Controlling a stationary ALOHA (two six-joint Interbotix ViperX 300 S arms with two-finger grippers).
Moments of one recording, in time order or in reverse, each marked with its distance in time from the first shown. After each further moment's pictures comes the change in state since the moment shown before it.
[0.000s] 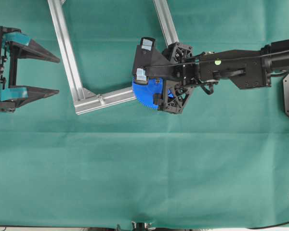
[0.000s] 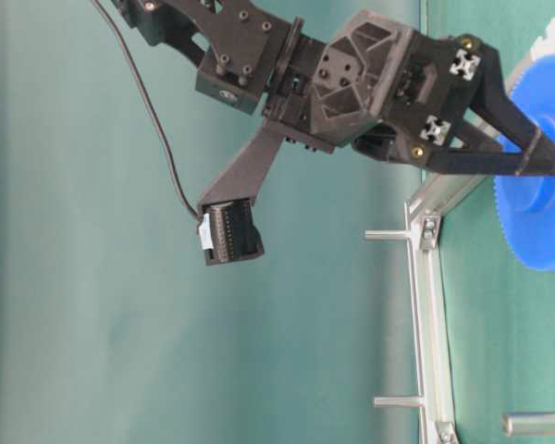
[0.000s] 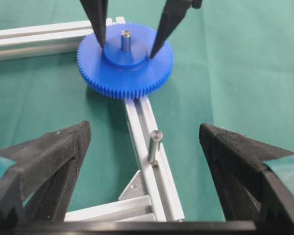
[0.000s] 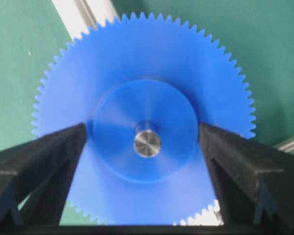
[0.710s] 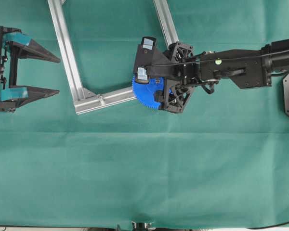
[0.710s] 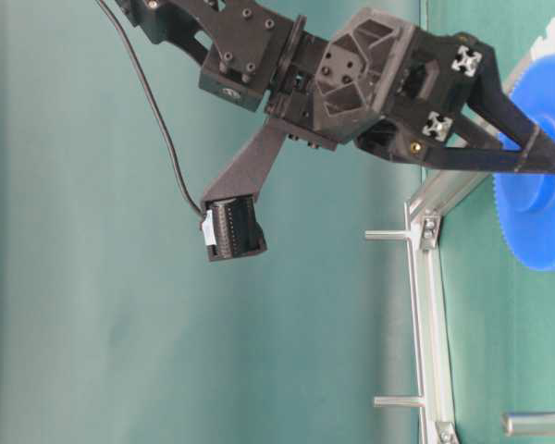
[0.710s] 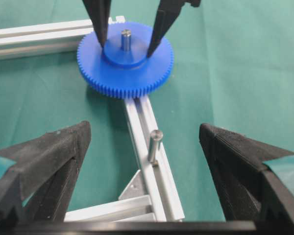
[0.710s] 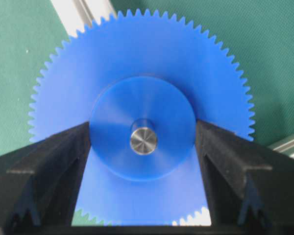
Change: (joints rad) left arm -0.002 0.003 0.000 0.002 0.000 0.000; right arm -0.005 0.000 0.011 0.000 -0.002 0.000
